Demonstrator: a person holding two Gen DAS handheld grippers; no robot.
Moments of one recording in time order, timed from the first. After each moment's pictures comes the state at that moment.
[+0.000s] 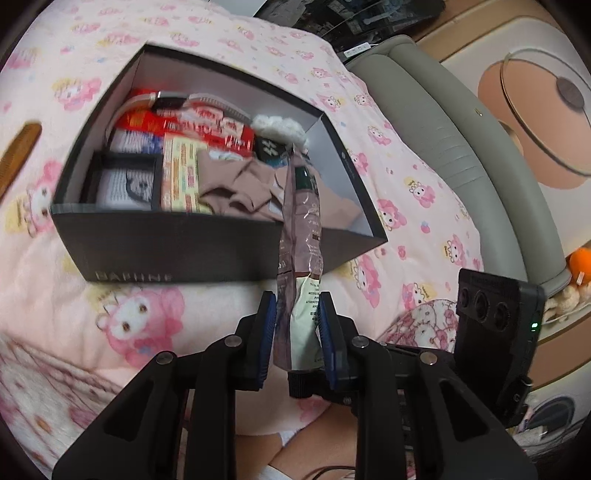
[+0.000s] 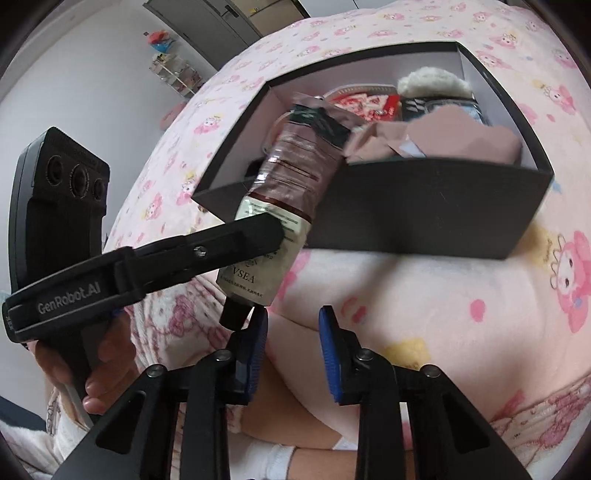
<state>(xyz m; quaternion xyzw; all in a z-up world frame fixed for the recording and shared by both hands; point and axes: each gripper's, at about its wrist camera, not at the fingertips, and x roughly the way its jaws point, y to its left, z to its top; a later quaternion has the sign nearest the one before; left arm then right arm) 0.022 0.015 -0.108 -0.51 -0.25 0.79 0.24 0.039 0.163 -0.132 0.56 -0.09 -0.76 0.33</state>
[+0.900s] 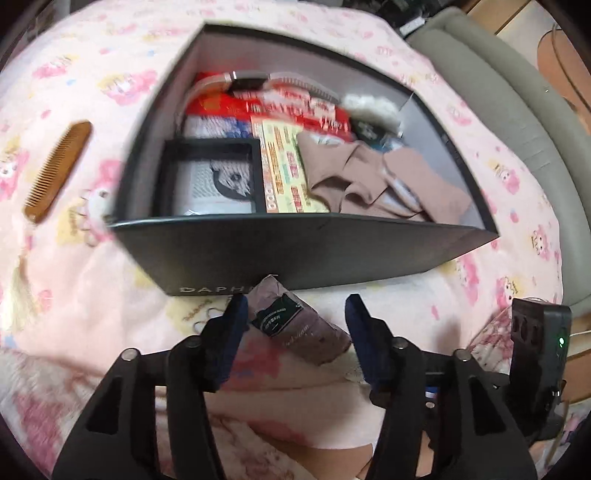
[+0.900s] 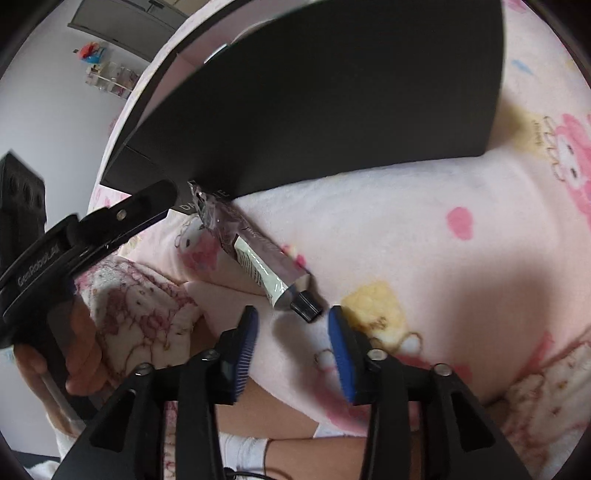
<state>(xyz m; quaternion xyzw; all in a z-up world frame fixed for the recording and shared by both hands) -0.013 -0.014 -0.157 -0.57 -0.15 0.80 0.13 0.034 0.177 -0.194 0.64 -0.13 -0.71 0.24</state>
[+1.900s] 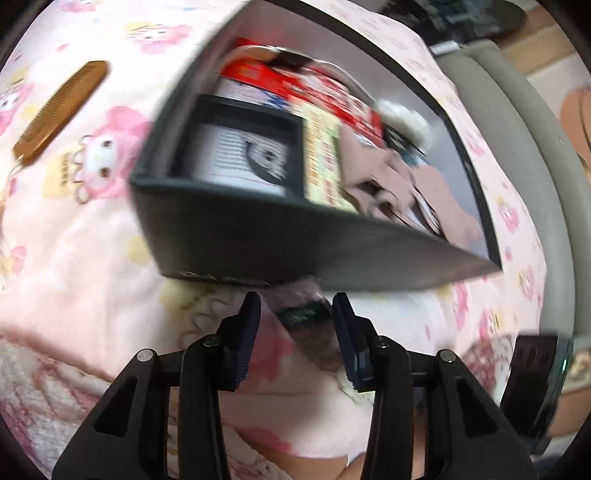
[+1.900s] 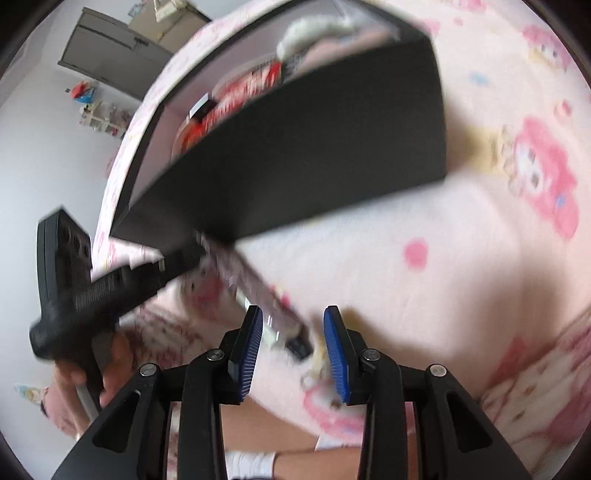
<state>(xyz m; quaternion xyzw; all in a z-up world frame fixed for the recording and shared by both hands) -0.004 -0.041 -0.187 -0.58 -0.25 0.77 0.10 0.036 0.219 -0.174 0.63 -0.19 -0.72 0.22</state>
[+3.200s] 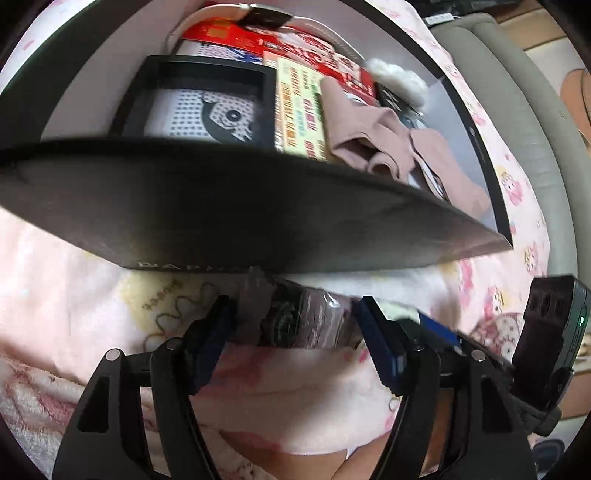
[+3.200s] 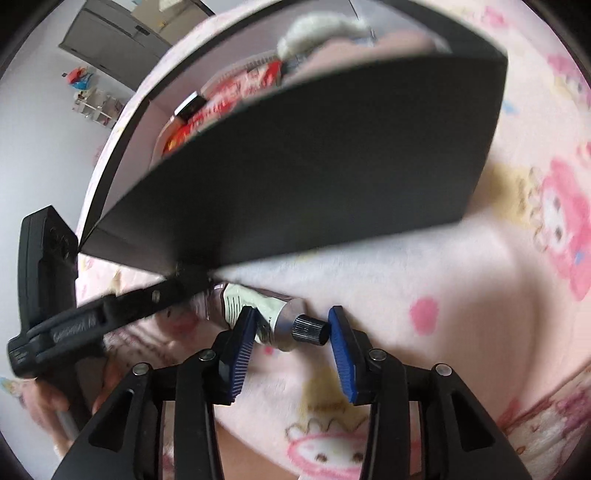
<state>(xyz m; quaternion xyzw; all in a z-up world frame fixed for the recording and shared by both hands) -0.022 -0.012 -0.198 -0.61 -0.22 0.74 0.14 0.009 0.212 -0.161 0.59 -0.13 -0.77 0.19</state>
